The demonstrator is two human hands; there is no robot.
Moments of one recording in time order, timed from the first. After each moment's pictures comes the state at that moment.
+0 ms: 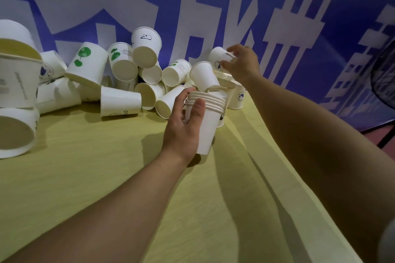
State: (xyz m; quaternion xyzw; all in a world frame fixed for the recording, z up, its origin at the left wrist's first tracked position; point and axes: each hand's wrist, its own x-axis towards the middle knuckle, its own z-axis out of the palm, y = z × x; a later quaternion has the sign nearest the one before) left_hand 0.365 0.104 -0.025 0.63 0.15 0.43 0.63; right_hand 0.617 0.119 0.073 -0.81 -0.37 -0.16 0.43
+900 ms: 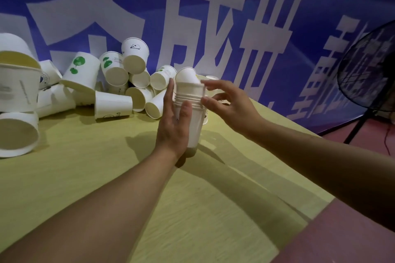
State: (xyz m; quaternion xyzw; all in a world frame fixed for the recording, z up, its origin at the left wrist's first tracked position) left_hand 0.361 0.095 -0.026 0.68 0.11 0.47 0.55; right_hand 0.462 -0.020 0.051 -0.71 -0.53 0.00 0.46
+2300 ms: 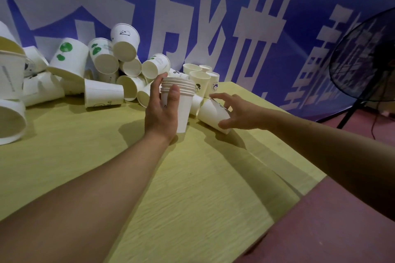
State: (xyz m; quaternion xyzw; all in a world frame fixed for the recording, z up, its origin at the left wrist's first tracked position) left_hand 0.364 0.102 -0.027 0.66 0.18 0.48 0.55; right_hand 0.515 -0.044 0.038 -0.87 -0.45 0.13 0.14
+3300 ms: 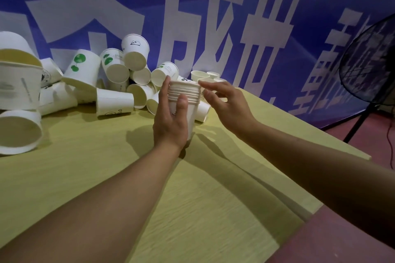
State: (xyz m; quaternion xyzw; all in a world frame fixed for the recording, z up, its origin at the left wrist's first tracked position) left_hand 0.365 0.099 -0.029 0.67 0.19 0.51 0.51; right_hand 0.461 -0.004 0.028 -0.72 -0.47 -0.06 0.50
